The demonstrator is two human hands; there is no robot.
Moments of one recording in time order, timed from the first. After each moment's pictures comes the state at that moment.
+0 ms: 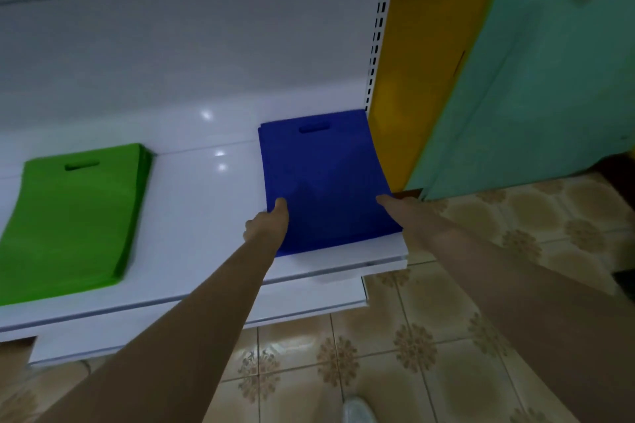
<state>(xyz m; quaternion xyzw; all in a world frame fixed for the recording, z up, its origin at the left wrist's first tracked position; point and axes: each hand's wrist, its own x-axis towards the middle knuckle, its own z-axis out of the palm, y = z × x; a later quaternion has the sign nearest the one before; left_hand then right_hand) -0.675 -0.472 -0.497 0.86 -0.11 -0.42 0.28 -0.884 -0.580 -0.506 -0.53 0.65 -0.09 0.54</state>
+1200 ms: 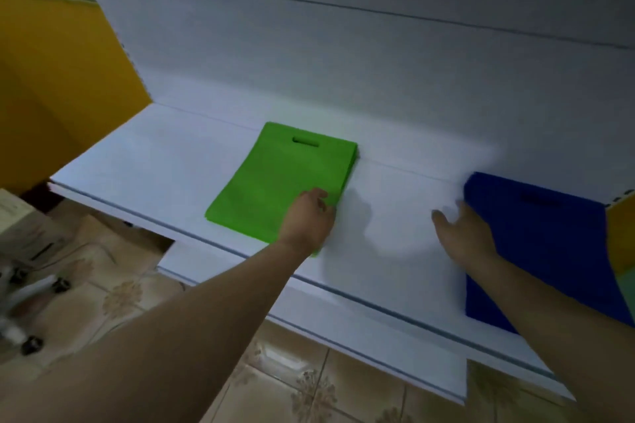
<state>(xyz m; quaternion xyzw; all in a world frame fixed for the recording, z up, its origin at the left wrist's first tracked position) -0.442 -0.299 -0.463 0.87 -0.26 -0.20 0.36 -0.619 -0.465 -0.449 -0.77 0.52 -0.07 0.37</state>
